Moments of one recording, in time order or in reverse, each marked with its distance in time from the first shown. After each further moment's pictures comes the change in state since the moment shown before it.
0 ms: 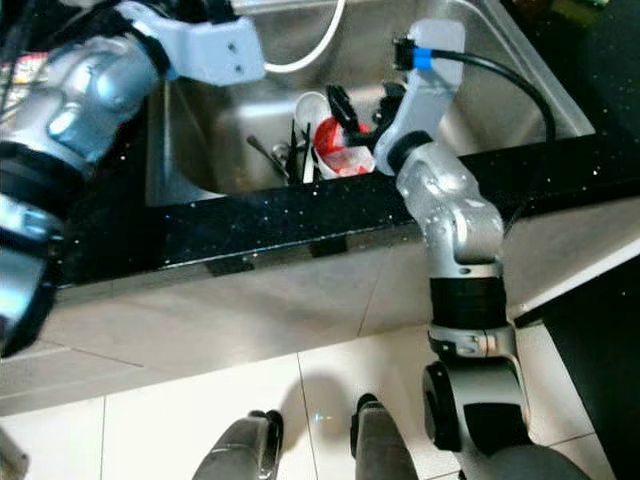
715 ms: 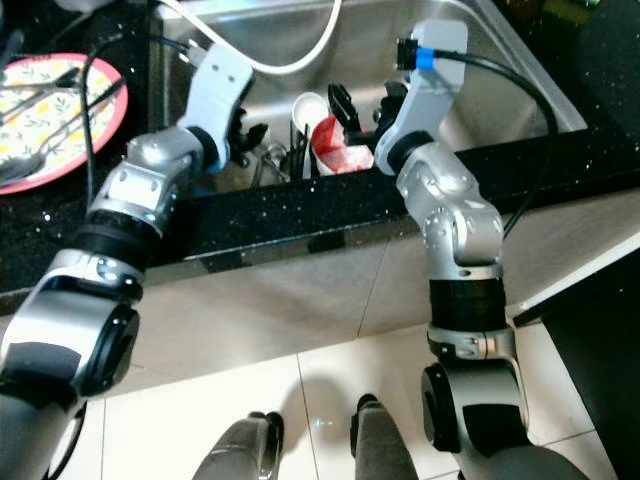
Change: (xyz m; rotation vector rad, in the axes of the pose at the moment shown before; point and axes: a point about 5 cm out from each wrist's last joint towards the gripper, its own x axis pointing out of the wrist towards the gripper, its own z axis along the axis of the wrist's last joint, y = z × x) left arm -0.021 -0.068 -0.041 -0.937 0.354 -0.074; right arm 0.000 0.005 0.001 0.002 -0.009 0.014
